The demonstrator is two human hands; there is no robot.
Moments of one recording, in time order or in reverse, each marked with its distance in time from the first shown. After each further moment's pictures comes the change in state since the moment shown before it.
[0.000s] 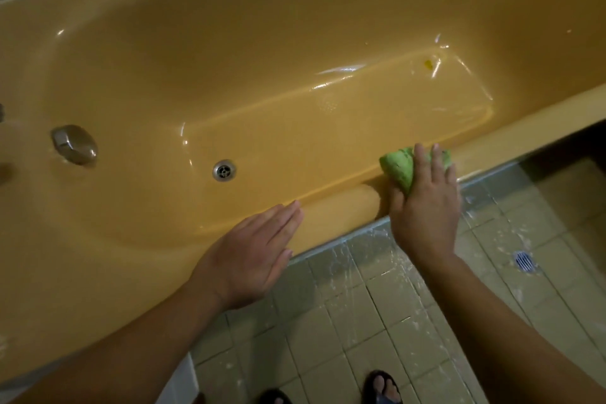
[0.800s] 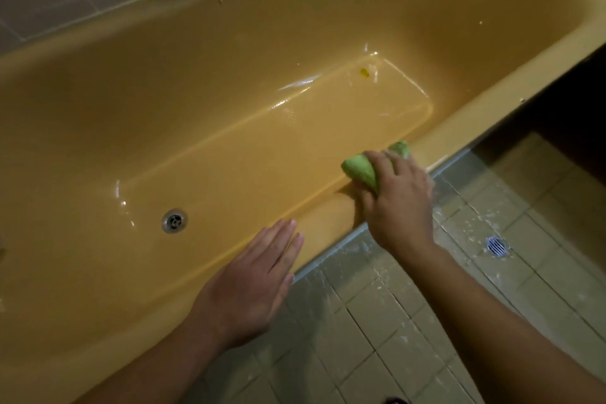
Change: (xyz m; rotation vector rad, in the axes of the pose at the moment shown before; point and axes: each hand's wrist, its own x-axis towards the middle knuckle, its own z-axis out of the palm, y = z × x) left_hand 0.104 0.046 0.021 0.123 0.004 0.183; right_hand 0.070 0.064 -0.027 -0.004 0.075 -0.044
